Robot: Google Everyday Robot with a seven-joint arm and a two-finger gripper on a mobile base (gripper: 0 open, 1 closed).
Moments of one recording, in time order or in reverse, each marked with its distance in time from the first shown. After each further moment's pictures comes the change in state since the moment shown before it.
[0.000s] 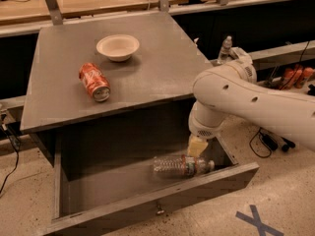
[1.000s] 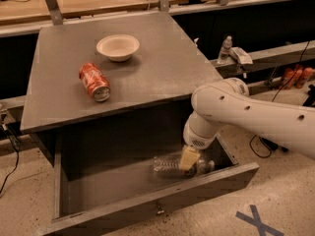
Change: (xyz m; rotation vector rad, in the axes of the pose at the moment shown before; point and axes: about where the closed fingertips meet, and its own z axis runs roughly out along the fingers) arm -0.012 0.019 0.050 -0.087 -0.081 0.057
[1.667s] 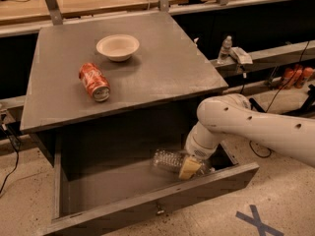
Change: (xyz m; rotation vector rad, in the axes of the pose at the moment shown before) arm 0.015 0.015 0.041 -0.067 -0.048 0.067
